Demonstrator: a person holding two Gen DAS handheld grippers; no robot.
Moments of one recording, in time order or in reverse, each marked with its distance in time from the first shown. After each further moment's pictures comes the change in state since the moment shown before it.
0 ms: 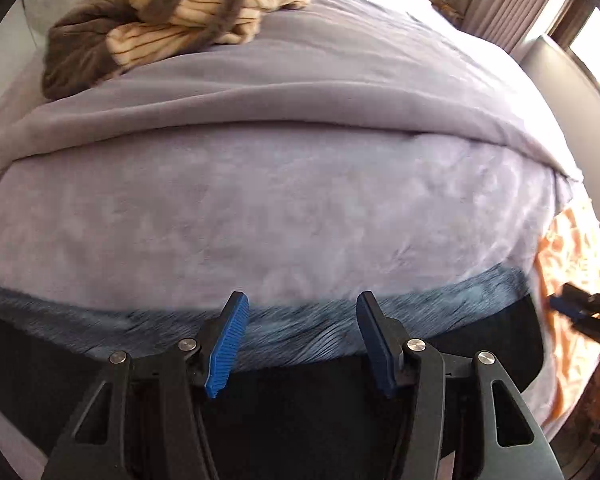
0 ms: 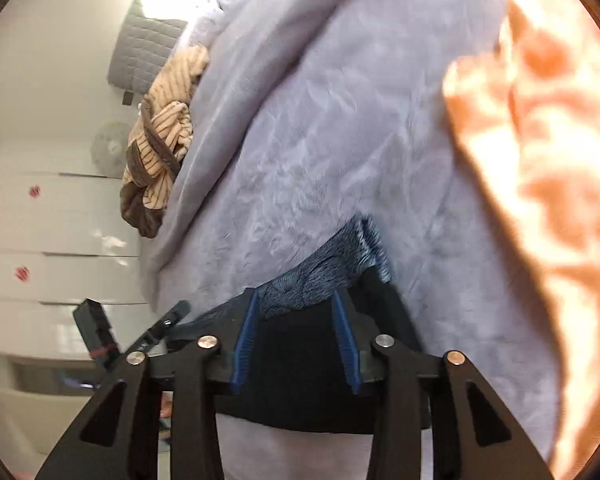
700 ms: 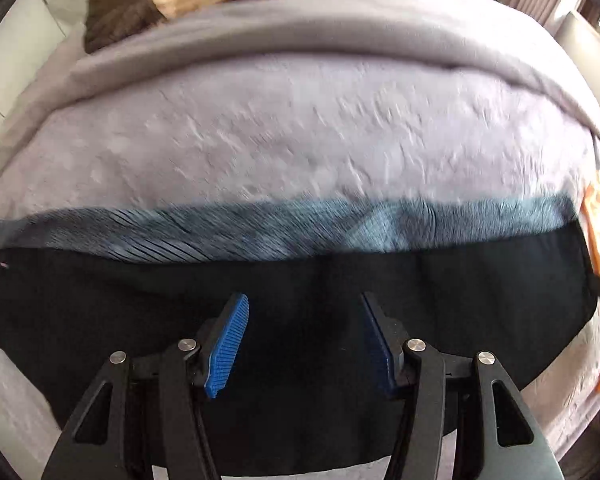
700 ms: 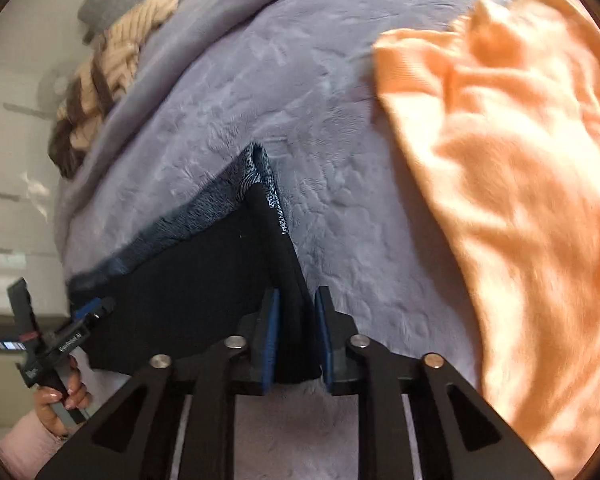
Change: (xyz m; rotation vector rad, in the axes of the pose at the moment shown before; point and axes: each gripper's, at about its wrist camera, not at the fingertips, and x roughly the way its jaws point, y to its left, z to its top) left arm 0.014 0.001 -0.054 -0.021 0.053 0.154; right arm 0.002 -0.039 -0.026 -0.048 0.087 -0.147
